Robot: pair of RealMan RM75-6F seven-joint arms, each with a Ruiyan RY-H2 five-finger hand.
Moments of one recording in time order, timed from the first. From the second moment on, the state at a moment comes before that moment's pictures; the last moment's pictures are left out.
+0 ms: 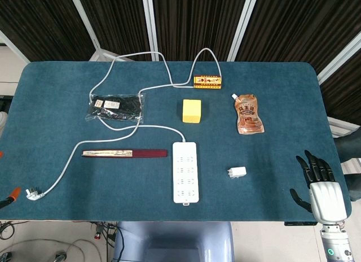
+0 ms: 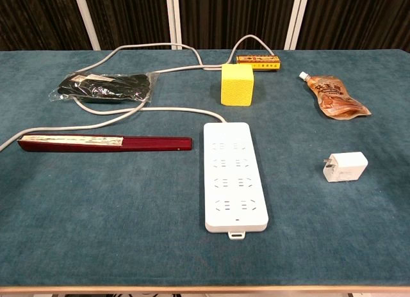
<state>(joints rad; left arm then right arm) 0.03 -1.05 -0.07 -1.77 1.47 1.62 0.13 0.05 -1.24 0.06 -1.60 -1.62 1.60 -0.11</state>
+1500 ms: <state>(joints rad) 0.03 -1.06 -0.06 -1.77 1.47 1.62 0.16 0.17 -1.02 0.05 -1.84 -1.30 1.19 -0.21</state>
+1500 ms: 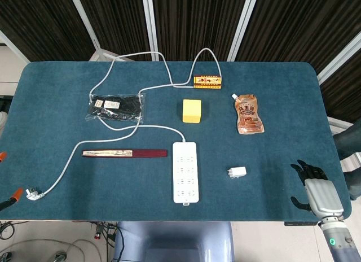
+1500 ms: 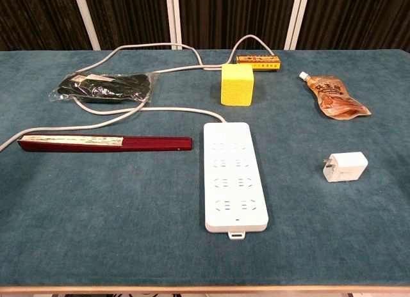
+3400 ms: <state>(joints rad) 0.02 -1.06 -0.07 -1.78 1.45 1.60 0.17 0.44 -1.20 0.00 -1.87 -0.97 1.05 -0.60</state>
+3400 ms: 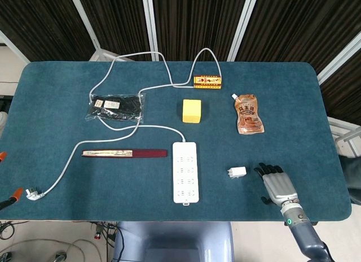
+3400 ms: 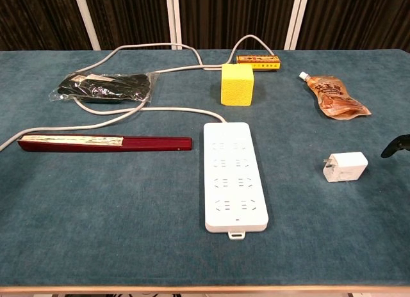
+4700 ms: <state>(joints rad) 0.02 -1.06 -0.07 -1.78 1.44 1.60 0.17 0.50 -1.23 -0.04 -1.91 -0.96 1.05 -0.64</state>
